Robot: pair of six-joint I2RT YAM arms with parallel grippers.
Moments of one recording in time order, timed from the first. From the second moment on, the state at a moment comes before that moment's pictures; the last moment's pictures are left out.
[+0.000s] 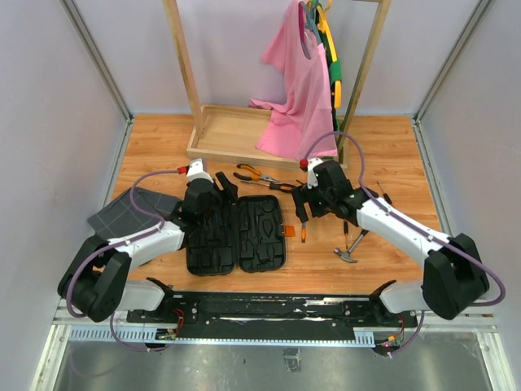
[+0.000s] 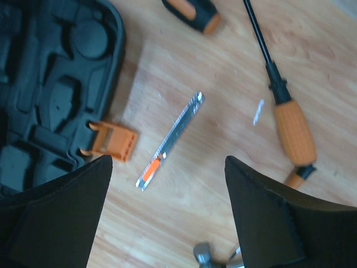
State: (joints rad) left arm -0.52 1.29 0.52 0.38 -0.32 -0.64; right arm 0.58 1.33 0.88 -0.40 0.01 0.09
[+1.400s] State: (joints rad) left arm -0.48 1.31 0.48 0.40 -0.44 -0.75; right arm 0.60 2.26 1.82 -0.42 -0.19 -0.27
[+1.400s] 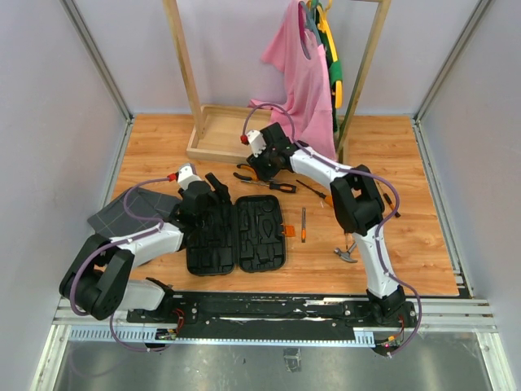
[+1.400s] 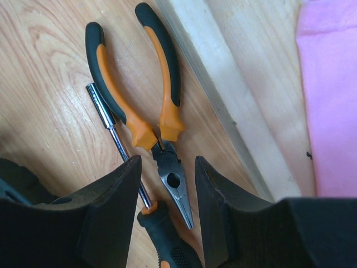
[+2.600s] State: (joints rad) left arm -0.47 1.34 0.50 0.39 -0.44 -0.74; right arm 0.60 2.33 1.92 -0.59 -0.27 -0.48
